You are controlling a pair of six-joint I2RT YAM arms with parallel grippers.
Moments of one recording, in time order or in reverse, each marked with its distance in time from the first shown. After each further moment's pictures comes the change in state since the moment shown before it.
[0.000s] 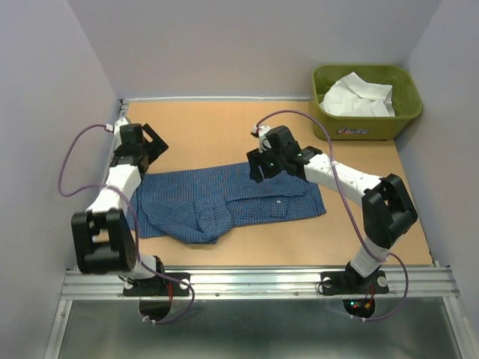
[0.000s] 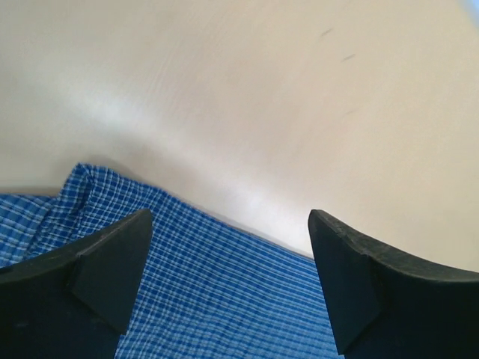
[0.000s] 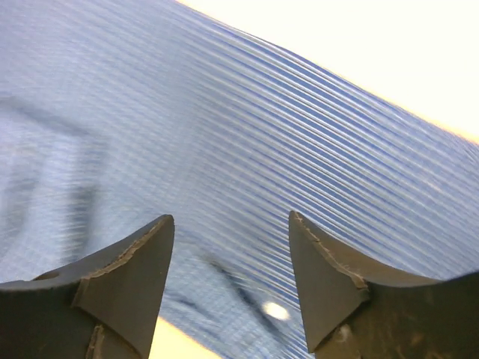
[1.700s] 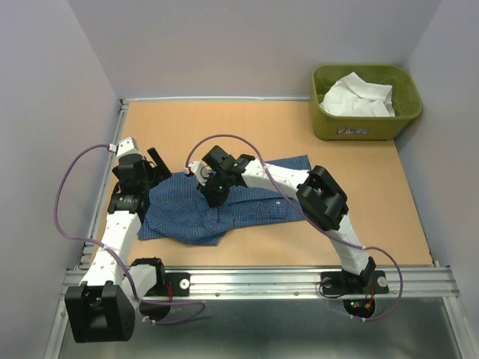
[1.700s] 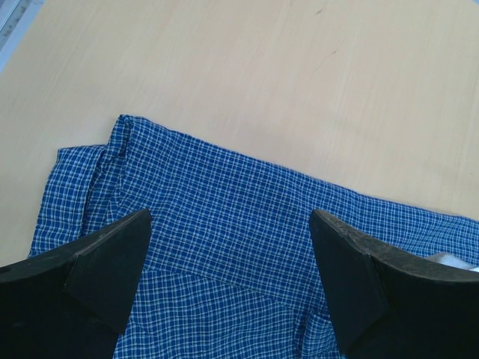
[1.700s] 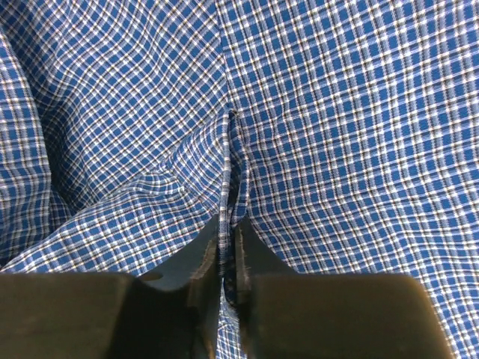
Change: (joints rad) left arm -0.066 -0.541 -0.319 -0.020 -0.030 0.201; right arm 0.317 0.513 0.541 -0.225 -0.299 -0.340
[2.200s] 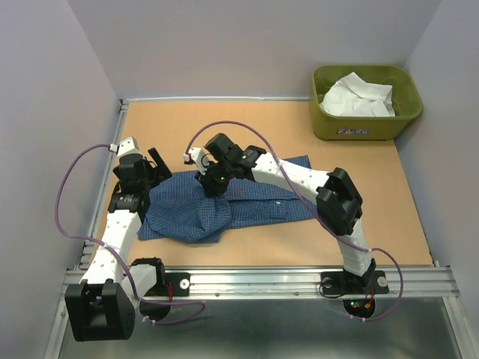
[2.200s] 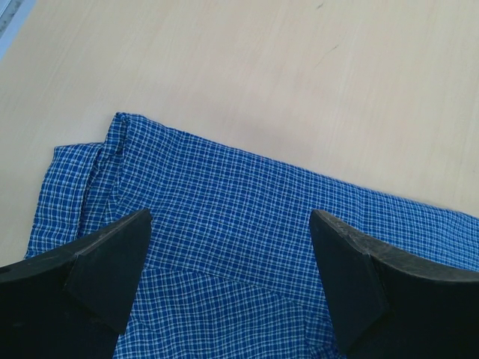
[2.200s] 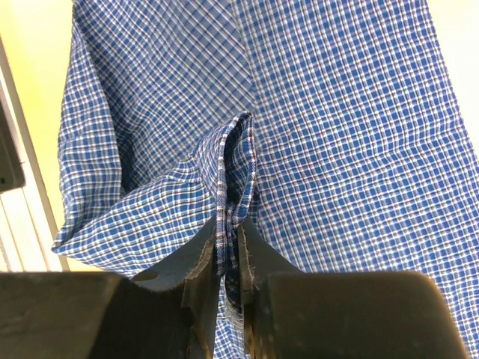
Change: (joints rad) left arm 0.000 0.011 0.000 0.000 0.007 0.000; right arm 0.000 -0.140 0.019 -0.022 0.005 0.014
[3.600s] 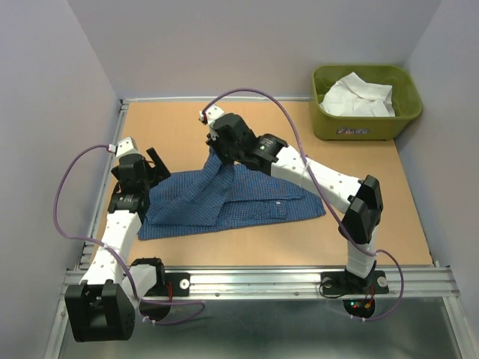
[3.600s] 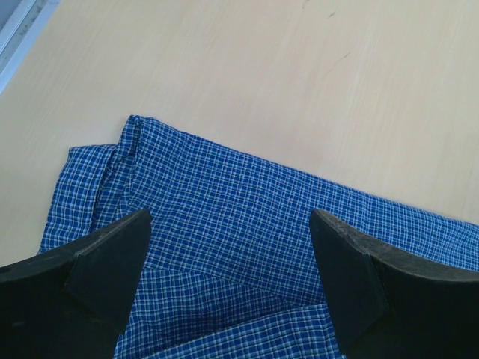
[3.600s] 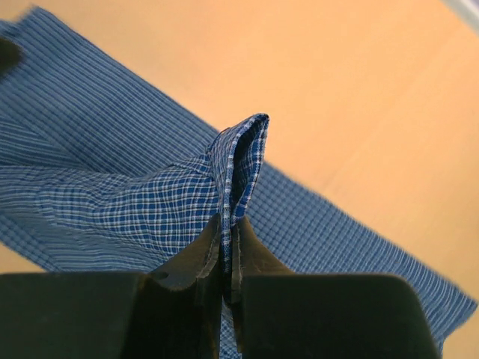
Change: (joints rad) left arm 0.000 -0.004 0.000 -0.001 -0.037 0.000; right arm 0.013 -0.174 0.113 0.012 0.662 0.222
